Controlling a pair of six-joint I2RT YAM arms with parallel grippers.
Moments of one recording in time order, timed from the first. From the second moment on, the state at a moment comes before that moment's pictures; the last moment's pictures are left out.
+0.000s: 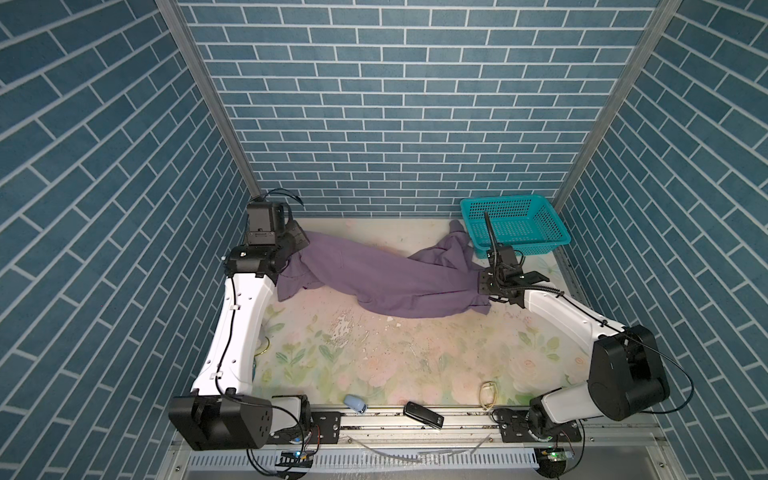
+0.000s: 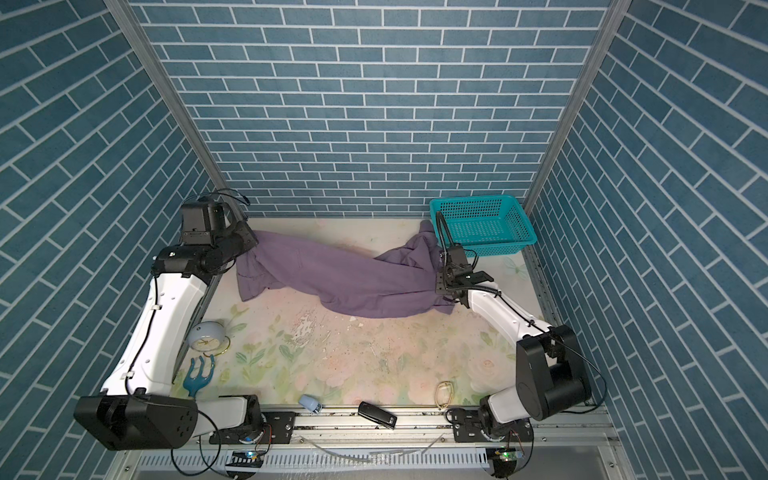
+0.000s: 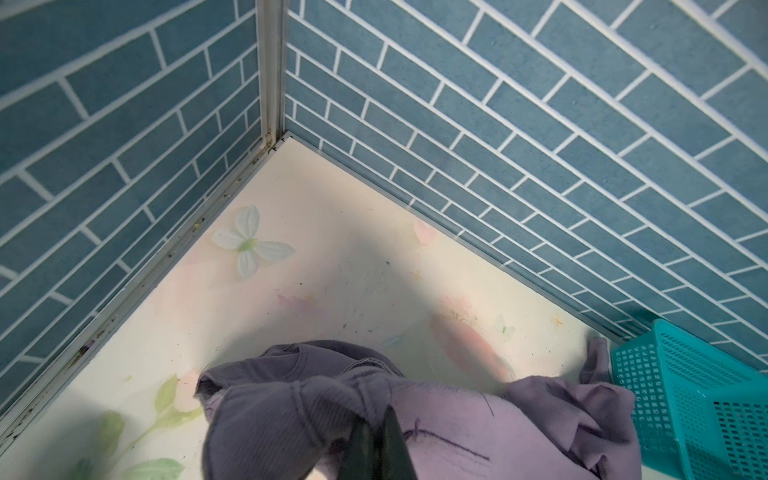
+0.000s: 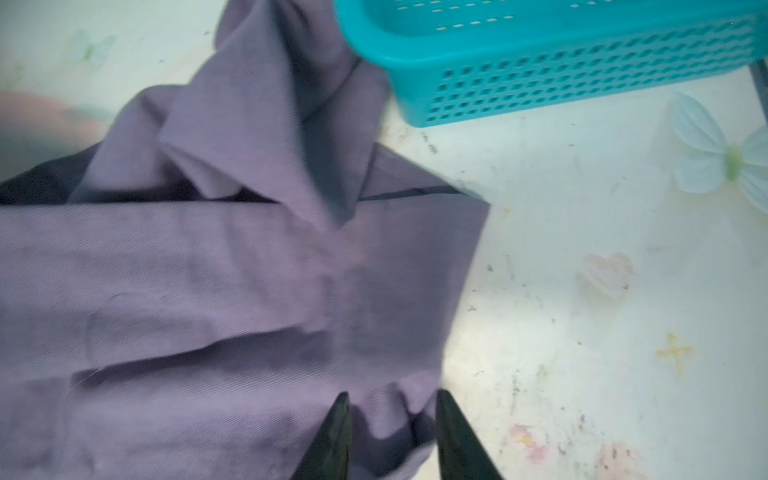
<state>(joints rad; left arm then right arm) 0.02 1.29 1.44 -0.77 -0.08 -0.52 0.35 1.47 1.00 -0.46 0.19 0.32</state>
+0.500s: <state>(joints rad) 0.06 1.29 1.43 -0.76 -0.05 -0.53 0.28 1.80 1.15 -0.40 0.12 0.35</state>
